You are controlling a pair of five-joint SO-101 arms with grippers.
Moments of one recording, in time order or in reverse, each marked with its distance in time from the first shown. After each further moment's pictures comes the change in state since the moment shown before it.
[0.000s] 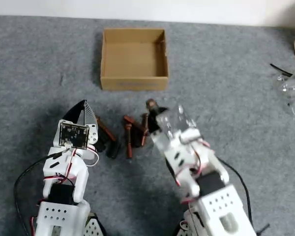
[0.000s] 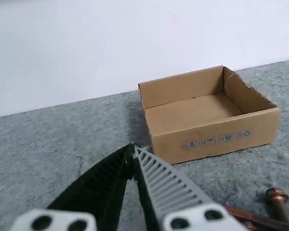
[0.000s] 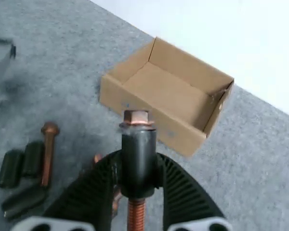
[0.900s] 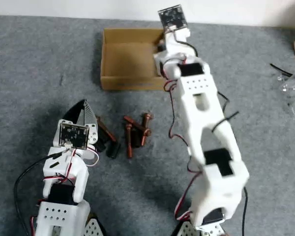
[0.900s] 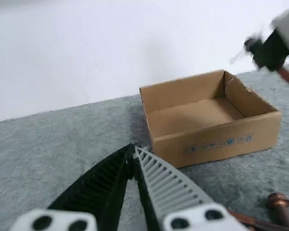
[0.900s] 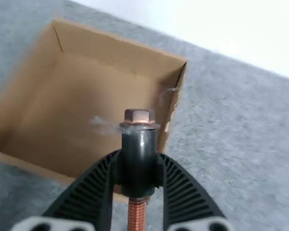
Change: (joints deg) left arm 0.0 0.0 0.0 -1.1 0.0; right arm 11.3 83.2 -80.4 14.7 -6.6
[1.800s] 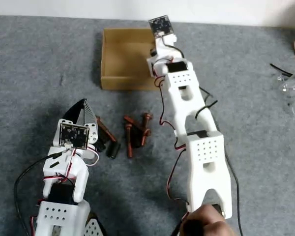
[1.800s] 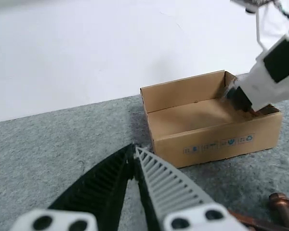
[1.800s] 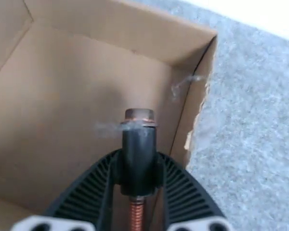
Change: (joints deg) left arm 0.0 0.6 0.0 -0.7 0.0; right arm -0.3 28.9 -25.4 0.1 -0.1
